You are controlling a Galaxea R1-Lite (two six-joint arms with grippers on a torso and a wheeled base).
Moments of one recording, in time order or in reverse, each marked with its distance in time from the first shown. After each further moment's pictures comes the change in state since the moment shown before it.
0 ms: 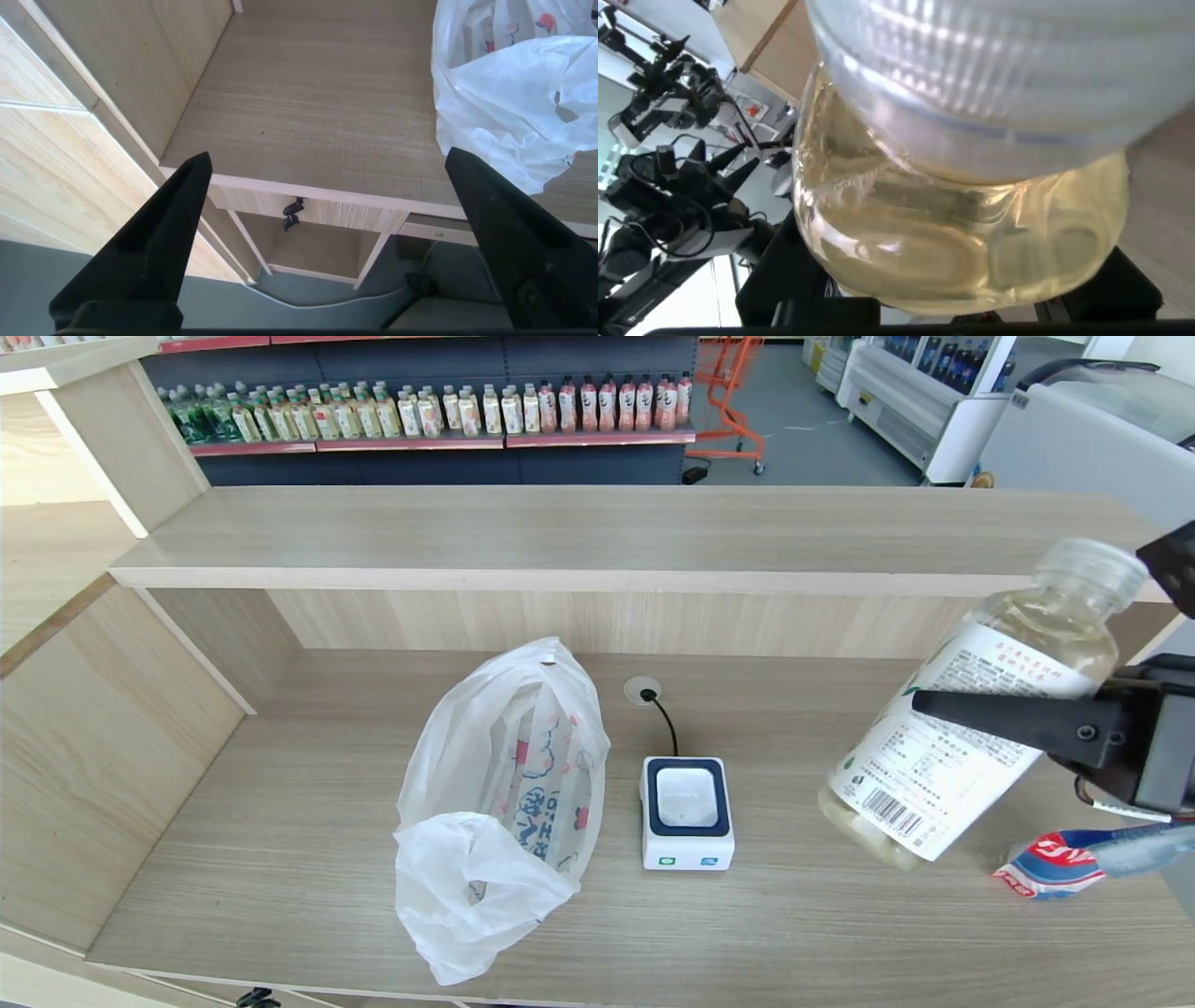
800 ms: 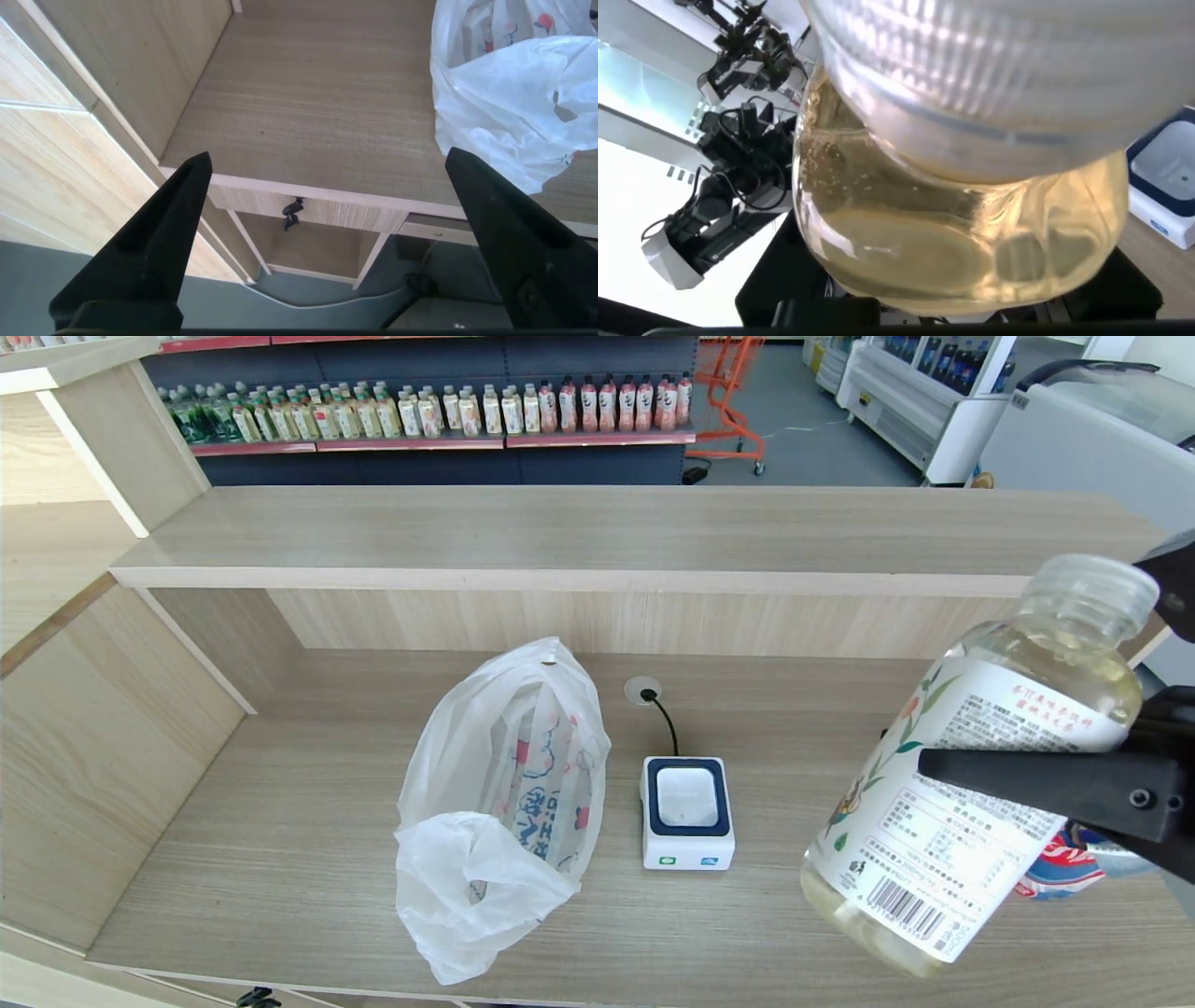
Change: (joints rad) left arm -0.001 0.000 0.000 0.000 0.000 0.000; right arm 0.156 -0.037 0.025 0.001 0.053 0.059
